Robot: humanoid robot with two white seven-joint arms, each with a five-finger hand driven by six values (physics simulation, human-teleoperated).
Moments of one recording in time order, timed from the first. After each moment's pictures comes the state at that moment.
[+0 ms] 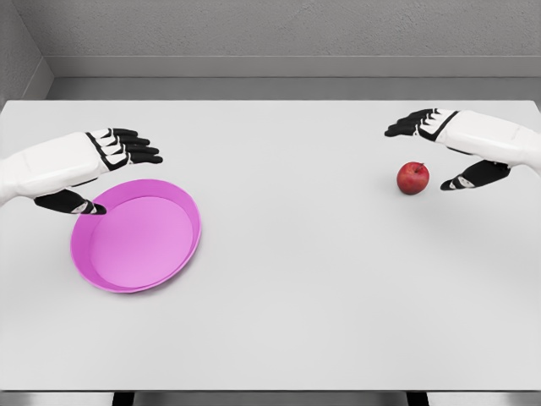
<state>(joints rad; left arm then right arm) -0.57 1.17 -0.75 -1.68 -0.20 -0.61 -0.10 -0.49 -0.89 0.35 -1.53 0.08 -0.61 0.61</state>
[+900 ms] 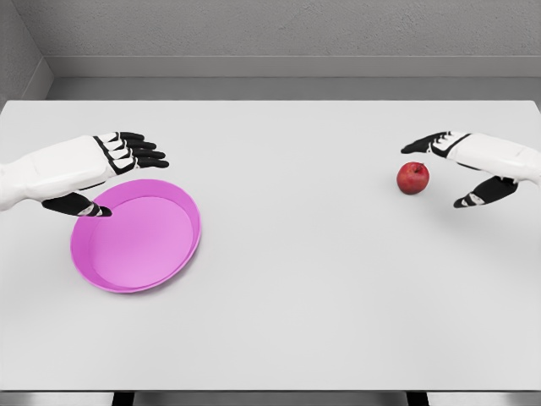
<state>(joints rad) -0.57 1.14 -0.76 -1.68 -0.23 -0.61 -0.10 -0.46 -0.90 0.38 -1.40 0.11 -0.61 0.61</state>
